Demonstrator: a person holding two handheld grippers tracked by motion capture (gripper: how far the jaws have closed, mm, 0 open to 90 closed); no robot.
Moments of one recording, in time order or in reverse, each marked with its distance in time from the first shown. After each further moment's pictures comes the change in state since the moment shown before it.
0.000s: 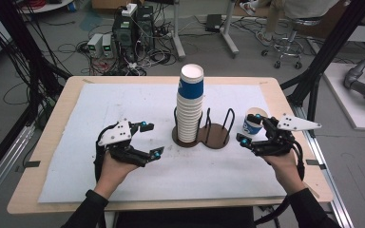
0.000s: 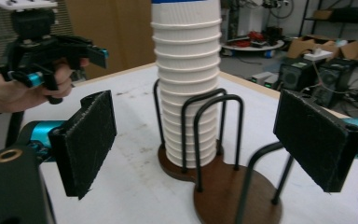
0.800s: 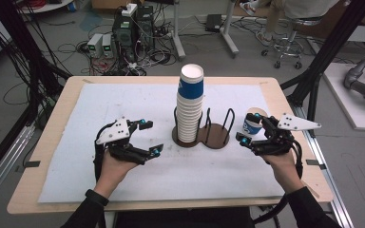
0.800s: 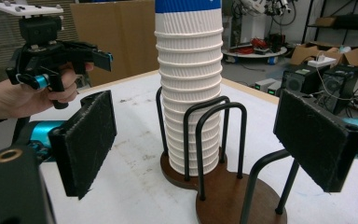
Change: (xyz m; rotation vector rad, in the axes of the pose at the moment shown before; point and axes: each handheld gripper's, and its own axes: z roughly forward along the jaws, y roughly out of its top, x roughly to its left) left arm 0.001 0.003 -0.001 -0.027 0.010 0.001; right arm -0.001 0.000 0.001 -0.030 0.016 0.007
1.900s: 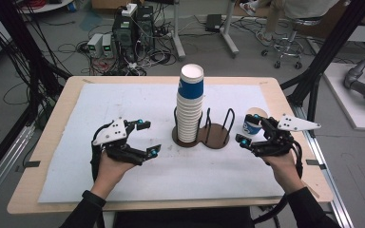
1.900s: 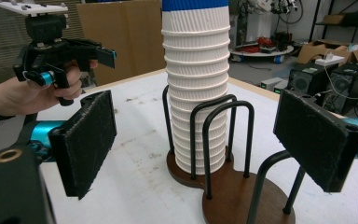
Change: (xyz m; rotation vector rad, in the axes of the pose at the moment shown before) left arm 0.000 0.001 -0.007 -0.004 0.002 0.002; right arm 0.001 -0.001 0.000 0.003 0.023 0.004
